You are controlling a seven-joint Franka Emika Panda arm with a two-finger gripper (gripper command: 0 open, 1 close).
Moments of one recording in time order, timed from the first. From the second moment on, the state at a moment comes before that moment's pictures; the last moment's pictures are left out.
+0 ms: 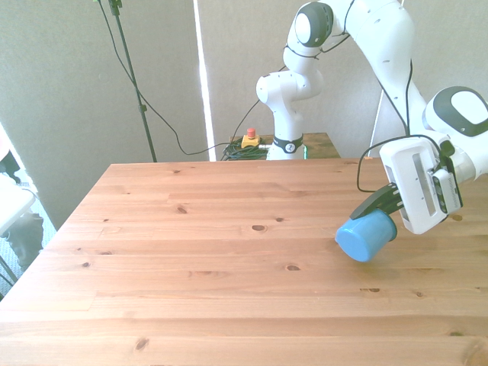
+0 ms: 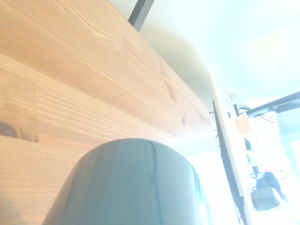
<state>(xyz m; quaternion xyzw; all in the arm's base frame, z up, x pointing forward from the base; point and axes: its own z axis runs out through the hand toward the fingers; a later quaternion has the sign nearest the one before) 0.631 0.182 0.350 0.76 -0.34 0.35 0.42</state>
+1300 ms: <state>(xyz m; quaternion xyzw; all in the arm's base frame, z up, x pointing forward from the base) 0.624 0.159 0.372 0.87 -0.26 0.30 0.28</state>
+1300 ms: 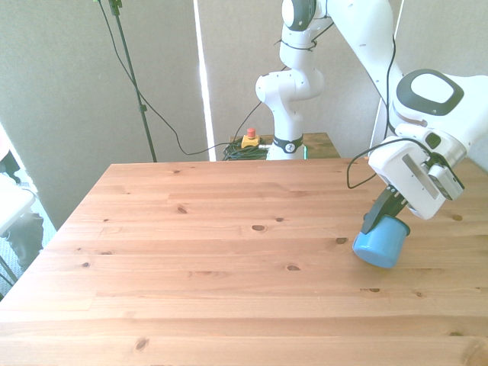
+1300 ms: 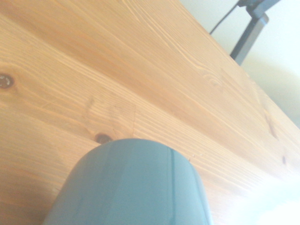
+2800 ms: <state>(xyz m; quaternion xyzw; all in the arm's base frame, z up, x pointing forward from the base) 0.612 0.168 0.461 0.96 -0.06 0.24 0.10</state>
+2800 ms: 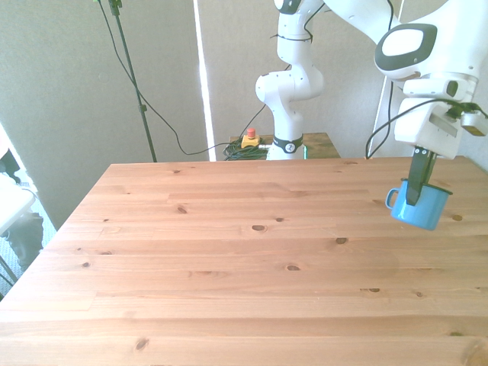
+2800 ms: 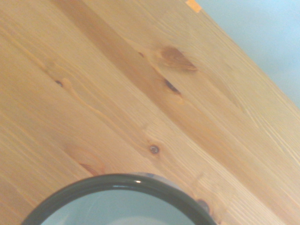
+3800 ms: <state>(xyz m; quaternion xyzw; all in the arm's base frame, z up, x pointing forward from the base) 0.652 0.162 0.411 0.98 0.08 0.17 0.00</state>
